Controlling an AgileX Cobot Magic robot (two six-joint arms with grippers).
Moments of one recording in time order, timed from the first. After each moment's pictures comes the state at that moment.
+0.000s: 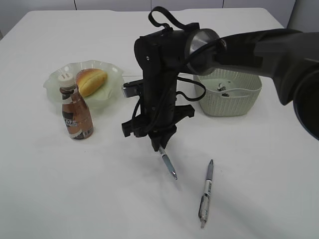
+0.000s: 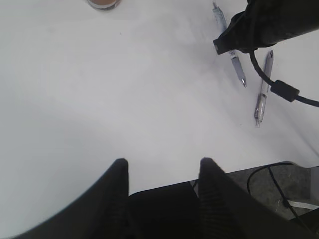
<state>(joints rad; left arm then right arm) -0.37 1.15 -1.21 -0.18 1.25 -0.34 0.60 2.34 -1.95 0.01 1.22 0.25</state>
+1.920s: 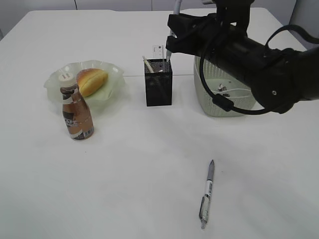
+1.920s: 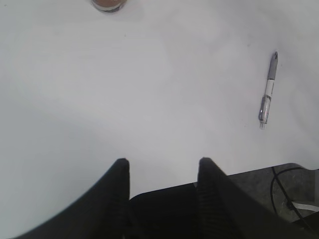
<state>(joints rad) -0.37 1.15 -1.21 -0.17 1.25 -0.34 0.37 1.85 -1.06 -0.22 -0.78 0.25</state>
